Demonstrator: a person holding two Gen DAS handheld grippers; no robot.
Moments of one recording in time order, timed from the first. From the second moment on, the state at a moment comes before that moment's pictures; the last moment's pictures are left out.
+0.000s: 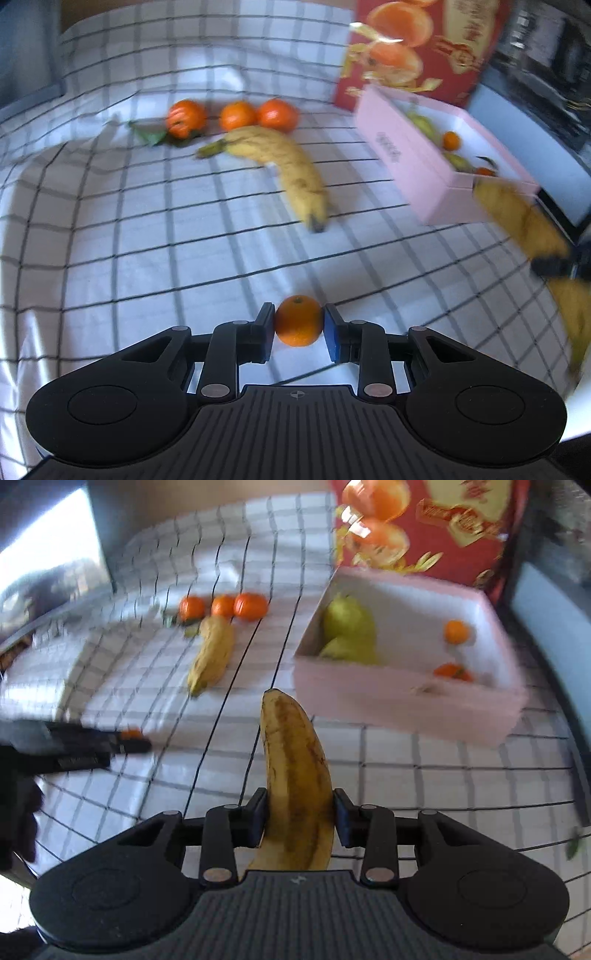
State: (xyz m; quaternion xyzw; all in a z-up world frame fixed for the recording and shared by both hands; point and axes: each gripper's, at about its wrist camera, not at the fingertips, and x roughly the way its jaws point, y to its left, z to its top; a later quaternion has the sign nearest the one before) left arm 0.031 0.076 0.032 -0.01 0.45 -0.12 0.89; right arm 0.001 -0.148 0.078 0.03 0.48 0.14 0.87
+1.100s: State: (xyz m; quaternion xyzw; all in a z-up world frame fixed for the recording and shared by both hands) left arm 0.017 0.057 0.079 -0.15 0.42 -0.09 0.89; right arm 0.202 -0.166 0.043 -0.22 0.45 0.22 0.84
